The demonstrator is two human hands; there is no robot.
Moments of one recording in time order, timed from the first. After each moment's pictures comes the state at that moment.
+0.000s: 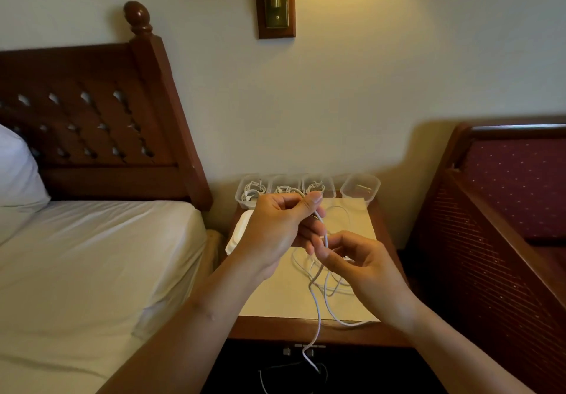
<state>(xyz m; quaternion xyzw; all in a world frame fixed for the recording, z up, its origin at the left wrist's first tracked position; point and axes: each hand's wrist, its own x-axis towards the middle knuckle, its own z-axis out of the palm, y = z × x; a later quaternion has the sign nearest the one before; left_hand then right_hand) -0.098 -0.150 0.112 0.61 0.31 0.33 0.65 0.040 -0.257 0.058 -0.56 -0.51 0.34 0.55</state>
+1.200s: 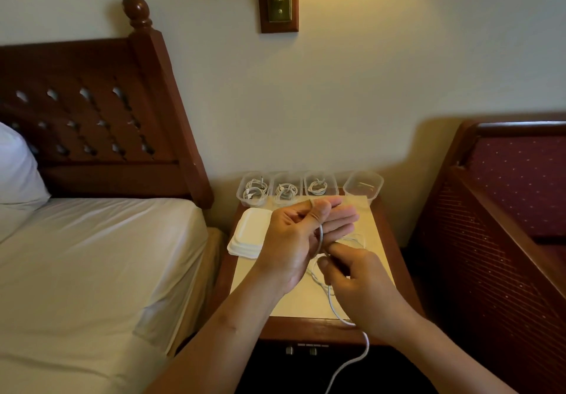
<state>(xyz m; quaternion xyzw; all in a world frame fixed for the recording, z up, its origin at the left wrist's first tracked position) -0.079 -0.156 0.079 0.48 0.17 0.36 0.78 0.024 -0.250 0.044 -0.65 -0.56 0.24 0.45</state>
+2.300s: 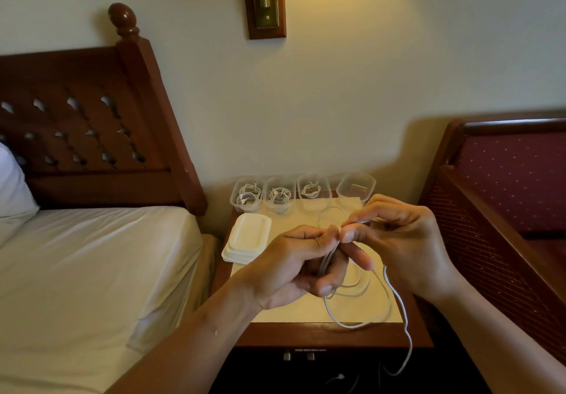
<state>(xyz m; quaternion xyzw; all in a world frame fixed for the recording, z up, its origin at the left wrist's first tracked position) -0.096 -0.156 0.089 0.60 0.05 0.09 0.80 0.074 -0.258 0.098 -0.50 -0.58 0.17 0.62</state>
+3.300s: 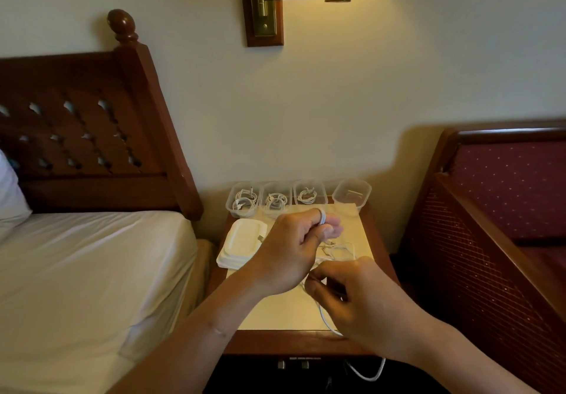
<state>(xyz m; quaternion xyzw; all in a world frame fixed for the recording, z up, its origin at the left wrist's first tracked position) -0.080 -0.145 0.086 0.83 0.21 0.27 0.44 0.032 -0.274 0.089 -0.65 -0.67 0.21 0.31</state>
